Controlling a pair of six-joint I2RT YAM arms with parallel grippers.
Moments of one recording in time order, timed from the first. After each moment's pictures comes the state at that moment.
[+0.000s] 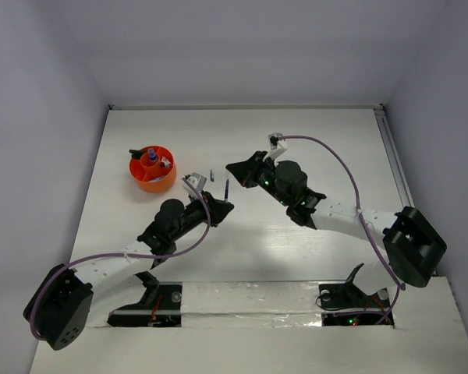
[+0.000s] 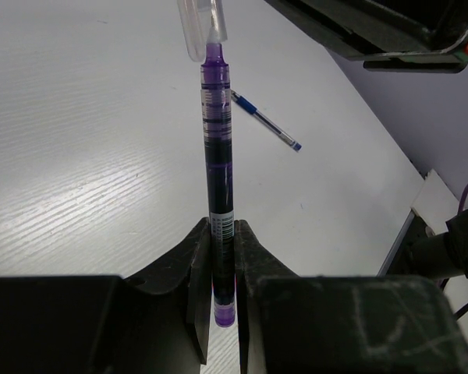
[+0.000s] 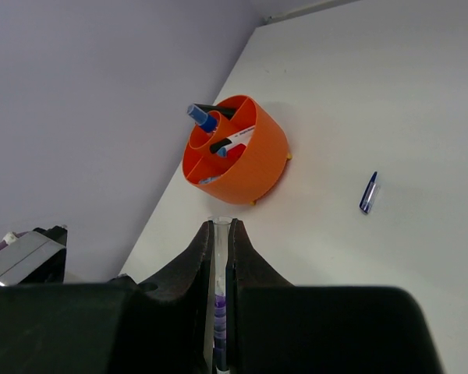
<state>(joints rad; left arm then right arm) -0.67 0.97 0.27 0.58 0.18 -0.53 0.83 1.46 0.86 0.58 0.12 0.72</state>
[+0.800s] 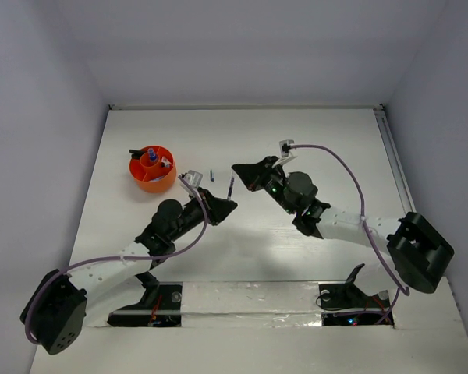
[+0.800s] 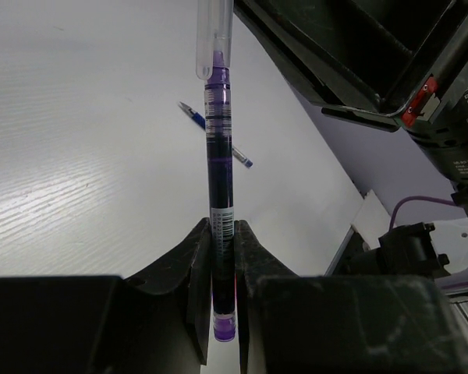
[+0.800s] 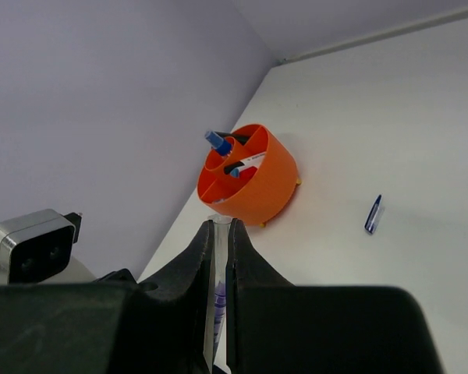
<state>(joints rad) -0.68 0.93 0.29 0.58 0.19 -0.68 0.85 1.41 0.72 0.79 0.13 0.71</state>
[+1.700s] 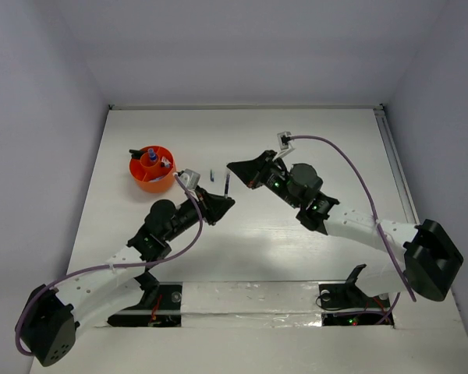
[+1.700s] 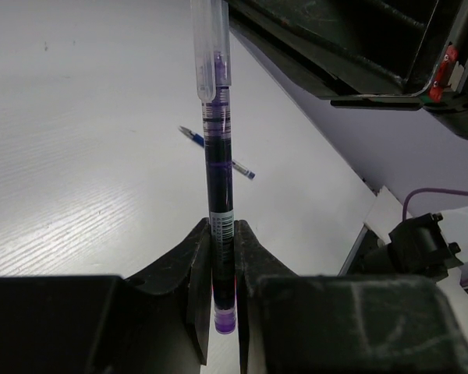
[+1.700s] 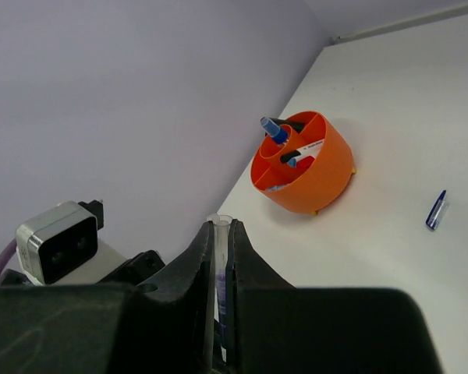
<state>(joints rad) -0.69 0.80 0.33 0.50 0.18 -0.56 0.84 1.33 0.81 0.62 -0.01 0.79</state>
